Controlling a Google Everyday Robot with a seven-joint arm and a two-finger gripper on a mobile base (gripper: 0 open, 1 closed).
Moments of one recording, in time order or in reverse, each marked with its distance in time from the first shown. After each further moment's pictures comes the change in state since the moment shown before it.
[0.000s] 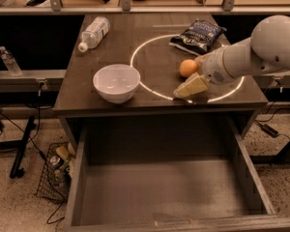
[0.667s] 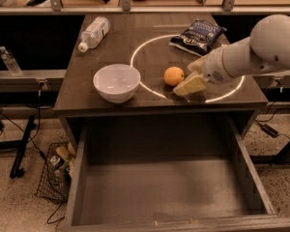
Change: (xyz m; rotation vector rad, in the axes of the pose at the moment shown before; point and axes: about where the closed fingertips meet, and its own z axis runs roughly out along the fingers) arm 0.000 0.000 0.000 0.000 0.000 0.000
